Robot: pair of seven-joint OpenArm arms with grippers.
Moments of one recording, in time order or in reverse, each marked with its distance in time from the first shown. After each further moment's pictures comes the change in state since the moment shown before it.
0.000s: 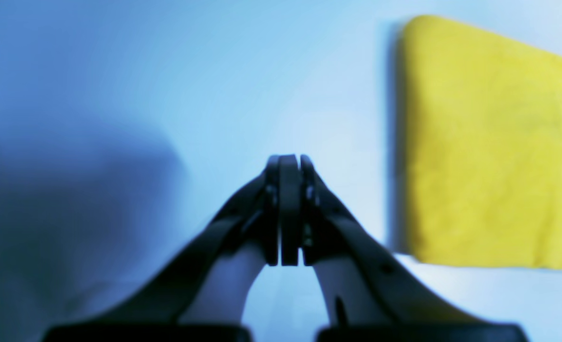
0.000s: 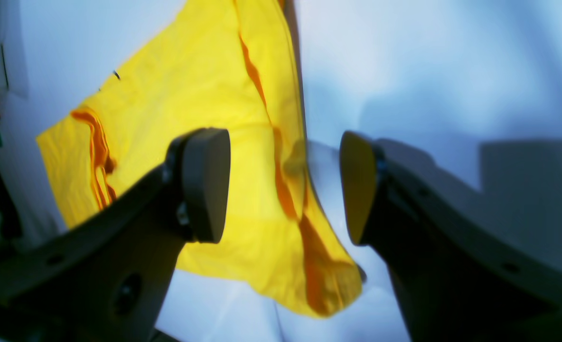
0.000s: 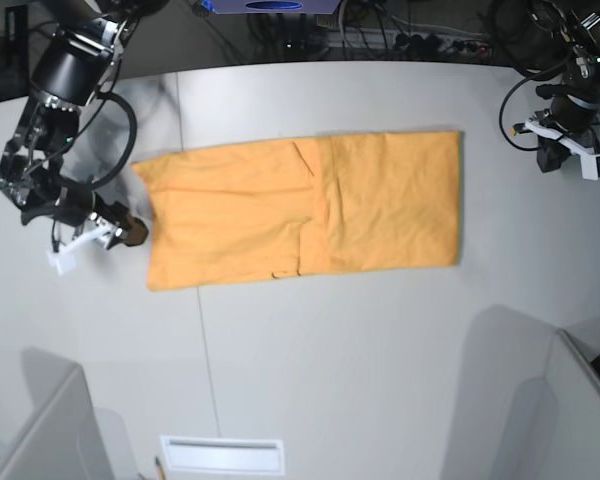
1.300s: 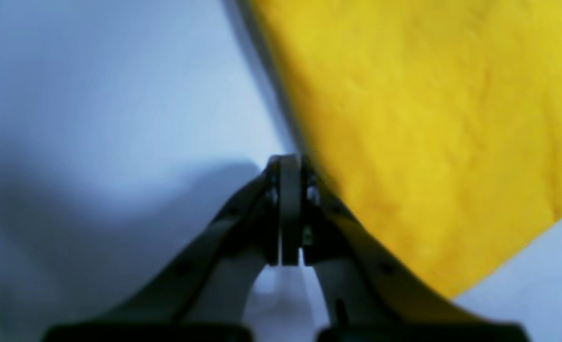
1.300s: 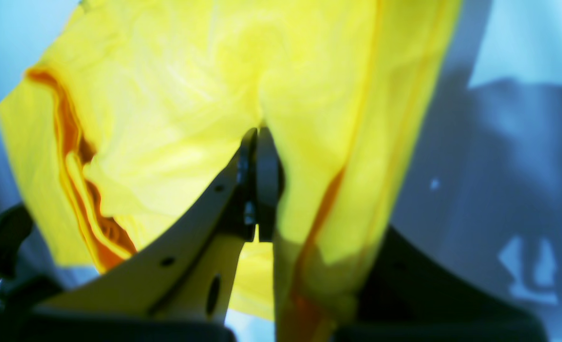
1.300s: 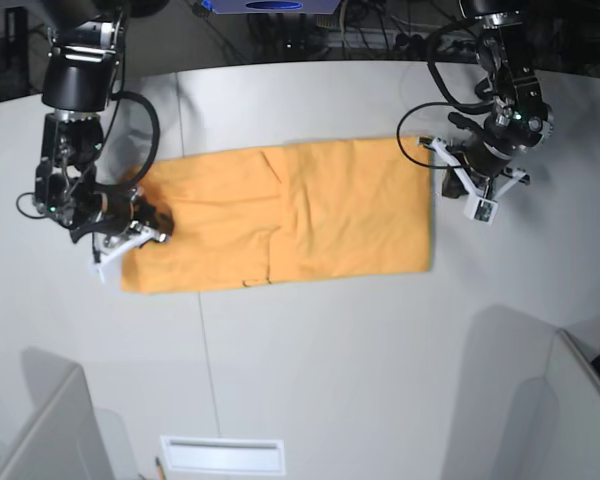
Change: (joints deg) left arm -10.8 2.0 27.1 -7.5 21.2 -4.4 -3.9; right arm 1.0 1.9 -18.0 -2.8 -1.2 -8.1 9.2
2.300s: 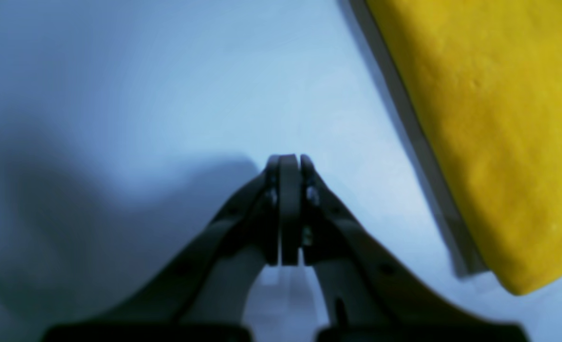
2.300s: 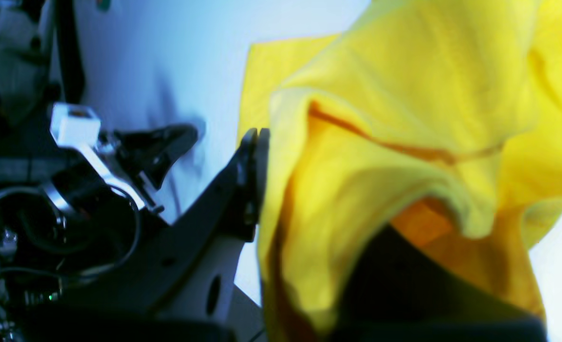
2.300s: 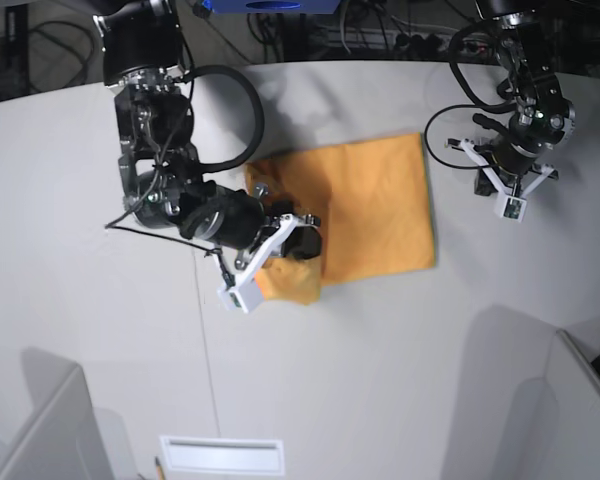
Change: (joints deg) left arm 1.0 -2.6 -5.4 -0.3 1.0 0.1 0.0; right arm -3.5 -10.9 -25.8 33.0 0.9 -14.6 -2.7
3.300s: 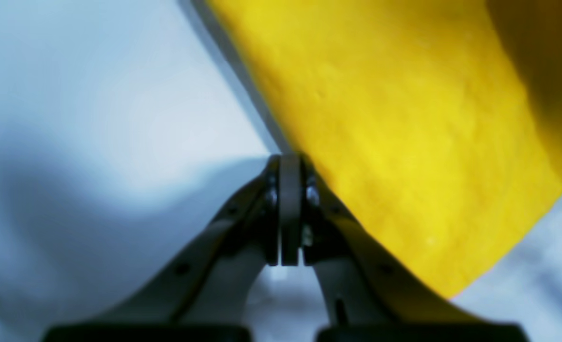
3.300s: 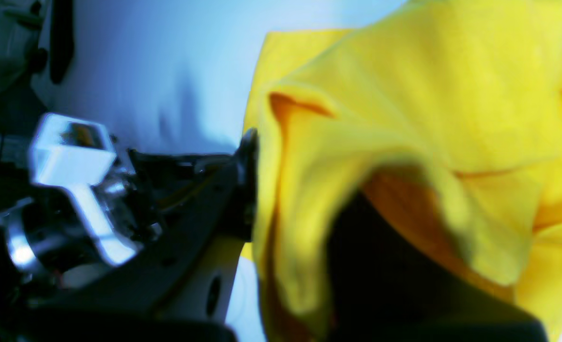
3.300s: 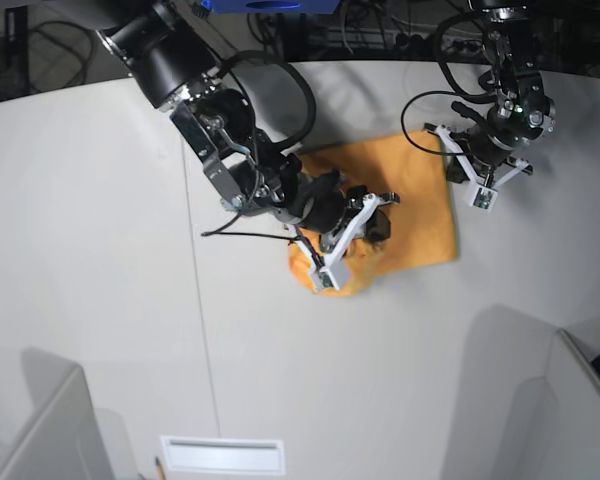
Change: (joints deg) left arm 1.7 0.0 6.4 -0.4 0.0 0.0 0.0; right arm 4.9 -1.7 -21.8 -17.5 0.5 -2.5 21.8
